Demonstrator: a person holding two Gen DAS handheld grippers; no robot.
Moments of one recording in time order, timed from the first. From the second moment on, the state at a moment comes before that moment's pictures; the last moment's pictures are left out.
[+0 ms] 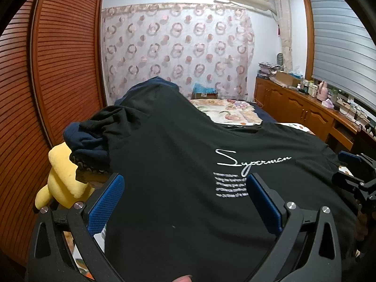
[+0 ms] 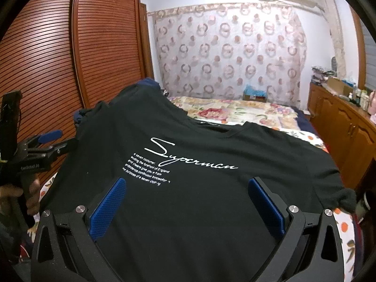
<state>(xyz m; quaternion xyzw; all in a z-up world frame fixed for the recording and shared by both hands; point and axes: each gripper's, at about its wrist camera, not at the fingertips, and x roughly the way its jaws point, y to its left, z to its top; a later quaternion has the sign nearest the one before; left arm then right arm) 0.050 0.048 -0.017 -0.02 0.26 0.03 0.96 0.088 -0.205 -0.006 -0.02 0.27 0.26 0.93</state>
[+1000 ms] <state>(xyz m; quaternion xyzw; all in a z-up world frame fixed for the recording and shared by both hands) 0.163 0.186 0.016 -0.06 0.31 0.08 0.95 0.257 -0.154 -0.009 -0.04 0.34 0.33 0.88</state>
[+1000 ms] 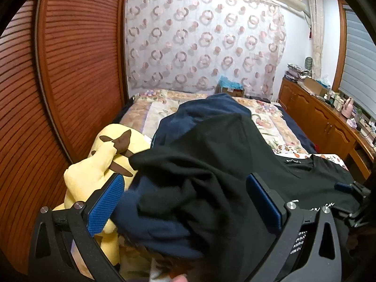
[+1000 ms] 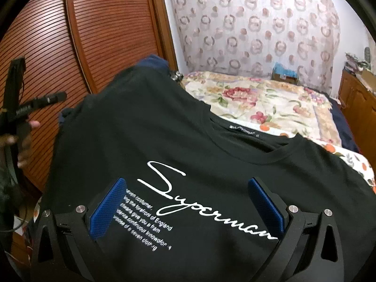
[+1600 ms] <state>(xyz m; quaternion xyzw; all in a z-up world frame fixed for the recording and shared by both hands) 0.229 0.221 -0.024 -0.11 0.43 0.04 0.90 0.292 -0.122 -0.033 -0.08 0.39 0.31 0.86</state>
